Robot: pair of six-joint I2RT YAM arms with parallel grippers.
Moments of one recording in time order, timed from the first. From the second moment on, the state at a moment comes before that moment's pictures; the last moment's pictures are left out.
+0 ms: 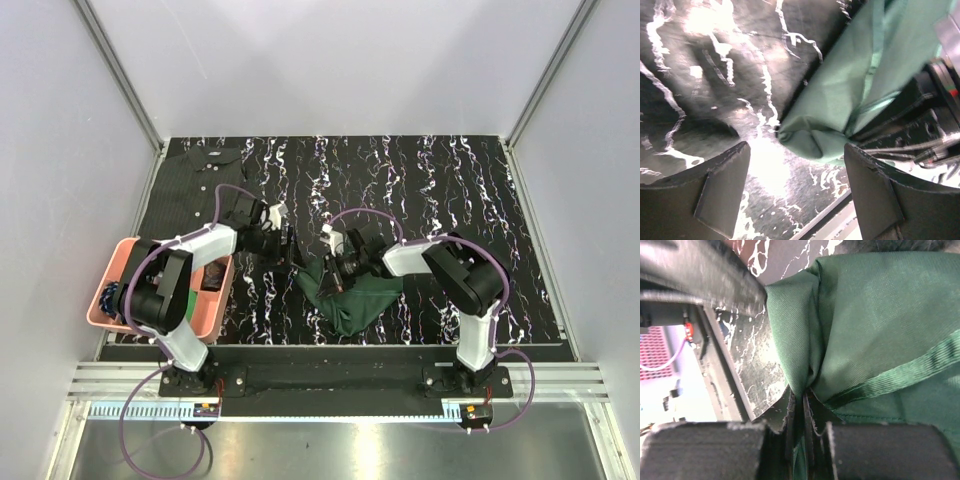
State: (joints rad) left arm -0.33 1.68 0.95 -0.39 0.56 -0.34; right arm 0.68 1.91 0.91 0.14 -0.75 0.38
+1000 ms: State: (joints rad) left arm -0.41 1.78 0.82 0.03 0.73 -0.45; right arm 0.56 2.07 0.90 0.30 -1.07 0.48
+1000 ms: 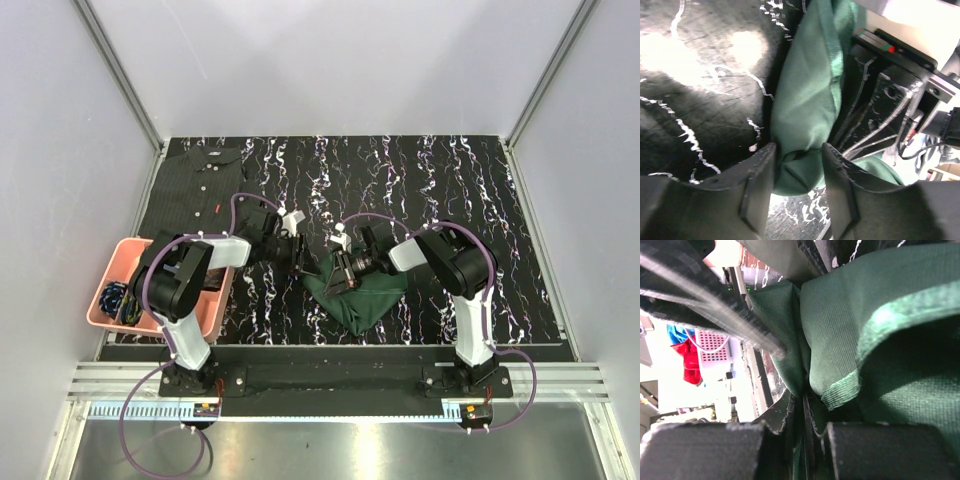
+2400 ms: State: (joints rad) left arm -0.42 1.79 0.98 -0.32 0.57 -0.40; right arm 0.51 1.79 1.10 -0.11 -0.75 0.34
